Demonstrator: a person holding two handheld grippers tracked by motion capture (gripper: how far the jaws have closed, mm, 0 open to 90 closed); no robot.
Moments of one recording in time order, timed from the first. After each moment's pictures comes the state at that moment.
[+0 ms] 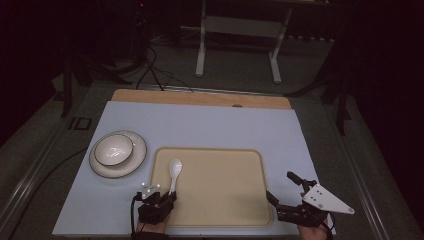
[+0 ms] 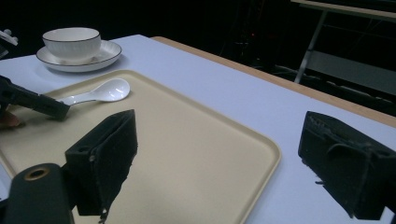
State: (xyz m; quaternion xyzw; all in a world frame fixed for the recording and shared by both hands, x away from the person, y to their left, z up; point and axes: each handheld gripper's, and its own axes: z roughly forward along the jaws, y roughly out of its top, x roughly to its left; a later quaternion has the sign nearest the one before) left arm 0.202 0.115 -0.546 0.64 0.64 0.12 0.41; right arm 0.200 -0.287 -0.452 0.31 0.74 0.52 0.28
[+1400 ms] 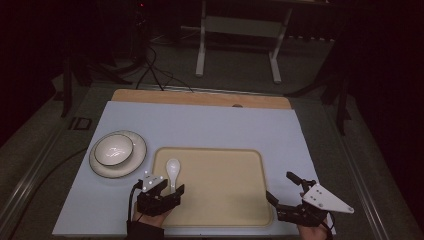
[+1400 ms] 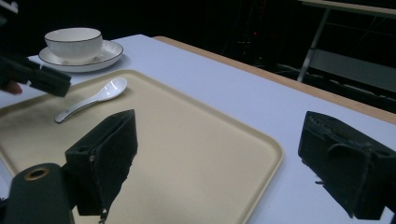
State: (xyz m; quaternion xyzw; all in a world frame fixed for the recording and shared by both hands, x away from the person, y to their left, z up) left arm 0.212 0.117 -0.503 0.69 0.55 0.15 0.44; right arm 0.201 -0.287 -0.453 0.31 0.74 0.52 0.28
